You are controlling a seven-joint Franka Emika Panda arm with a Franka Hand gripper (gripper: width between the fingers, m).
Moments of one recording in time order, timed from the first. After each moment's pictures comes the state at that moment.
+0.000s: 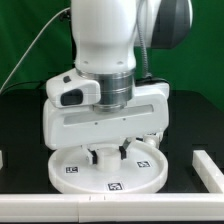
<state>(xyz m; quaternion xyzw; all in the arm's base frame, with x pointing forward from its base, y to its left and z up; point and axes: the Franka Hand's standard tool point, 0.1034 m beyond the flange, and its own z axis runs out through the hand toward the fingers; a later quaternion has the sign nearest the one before) 0.555 -0.015 0.028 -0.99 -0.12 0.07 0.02</state>
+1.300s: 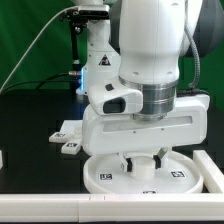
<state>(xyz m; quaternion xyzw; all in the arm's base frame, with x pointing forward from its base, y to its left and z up) 0.564 0.040 0.015 -0.99 -0.08 0.07 0.01</state>
